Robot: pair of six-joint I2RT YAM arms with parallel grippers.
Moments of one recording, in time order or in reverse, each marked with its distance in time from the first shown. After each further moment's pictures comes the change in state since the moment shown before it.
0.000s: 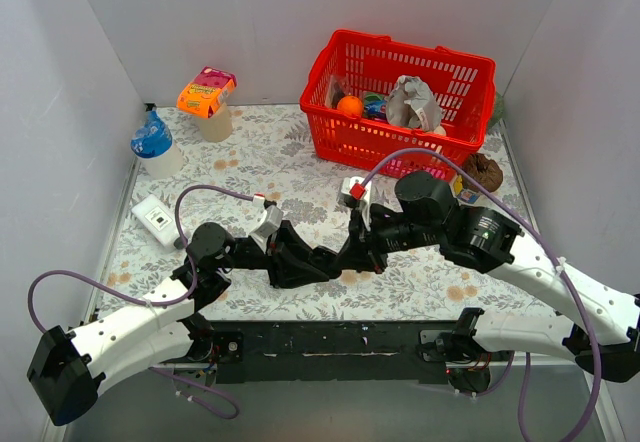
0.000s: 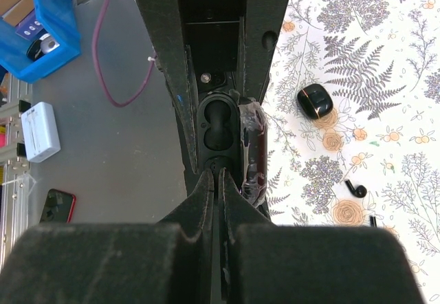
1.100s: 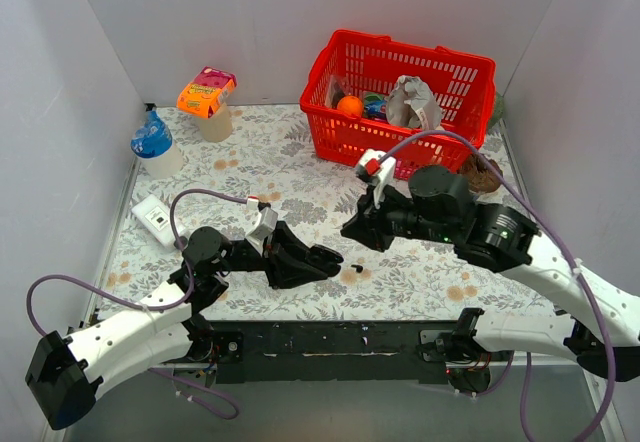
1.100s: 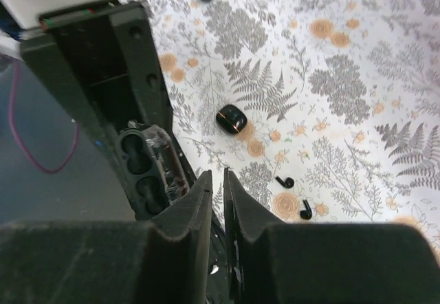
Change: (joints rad) left arm -0.003 -0.037 -0.024 0.011 -0.044 0.015; right arm 0.019 -0.033 0.111 -0.045 0.367 0.060
